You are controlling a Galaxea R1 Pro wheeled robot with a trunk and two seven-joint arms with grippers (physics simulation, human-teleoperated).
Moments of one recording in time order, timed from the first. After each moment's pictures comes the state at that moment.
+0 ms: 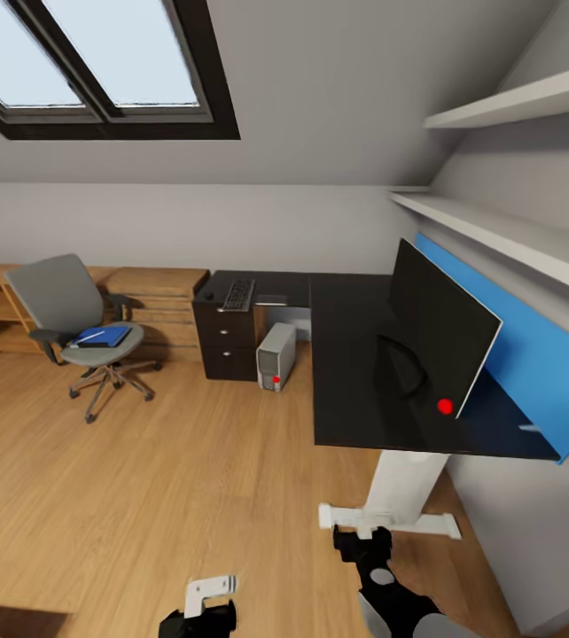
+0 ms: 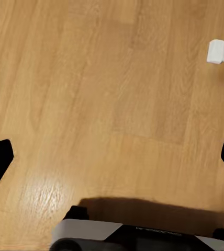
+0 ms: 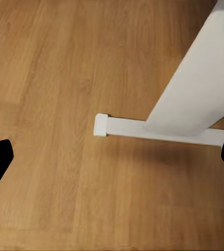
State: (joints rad) left arm 0.00 -0.07 -0.36 -1.22 0.33 0.40 0.54; right arm -0.58 0.13 0.17 -0.17 -0.02 -0.27 -0.24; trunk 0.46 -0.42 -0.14
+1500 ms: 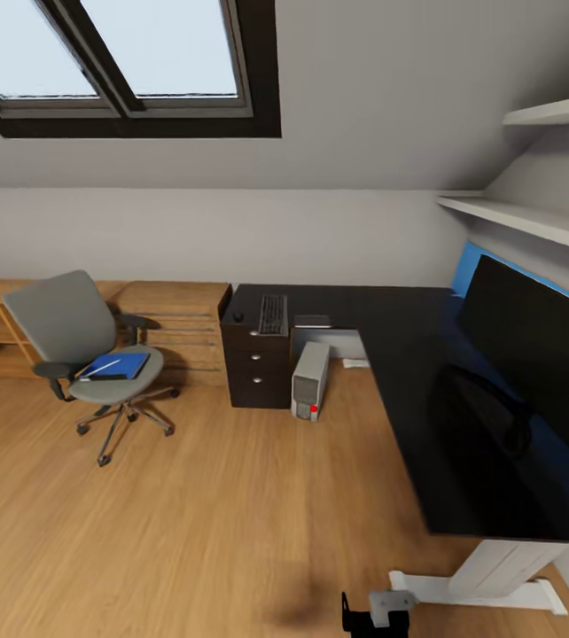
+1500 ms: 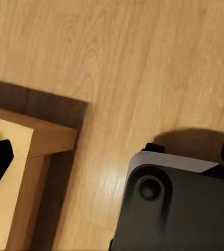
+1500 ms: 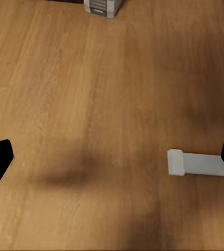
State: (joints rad) left arm 0.00 -0.06 -0.35 -0.42 0.33 -0.23 0.53; right arm -0.44 0.13 0.17 0.02 0.00 -0.63 -0.22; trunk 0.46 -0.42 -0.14
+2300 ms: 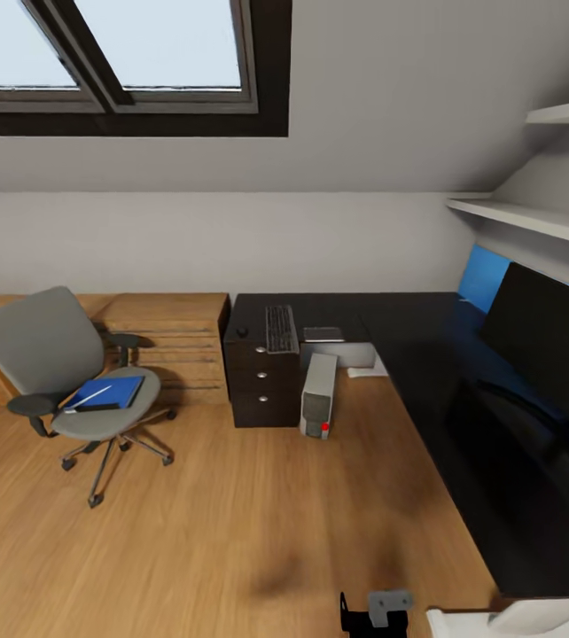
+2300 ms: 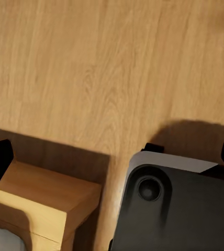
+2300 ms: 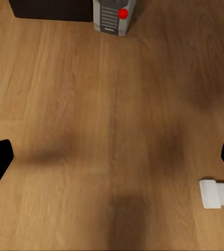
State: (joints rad) left arm 0.00 -0.06 -0.35 -0.42 0.33 -0.24 0.53; right arm -0.44 0.13 0.17 0.02 0.00 -0.63 -0.22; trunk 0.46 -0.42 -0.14
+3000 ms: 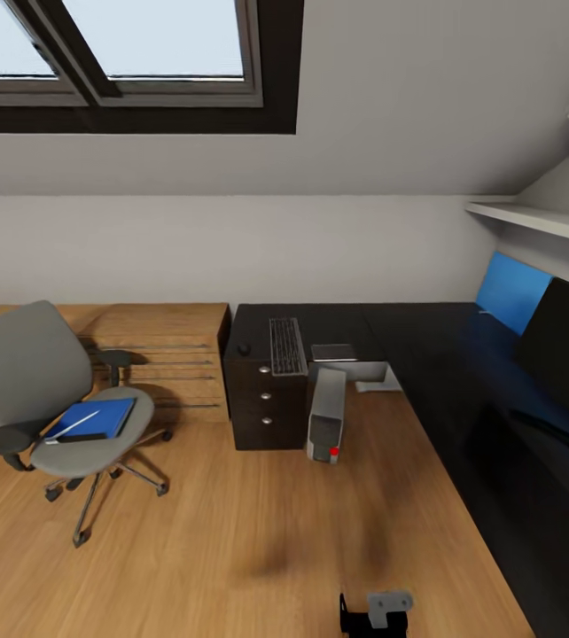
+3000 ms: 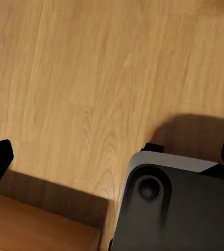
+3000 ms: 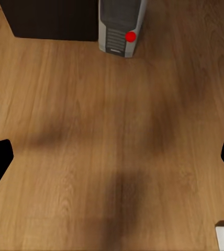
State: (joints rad) left arm 0.00 -0.06 -0.35 -0.42 0.33 -0.23 0.53; right arm -0.44 0.13 0.17 0.02 0.00 -0.62 -0.22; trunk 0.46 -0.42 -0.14
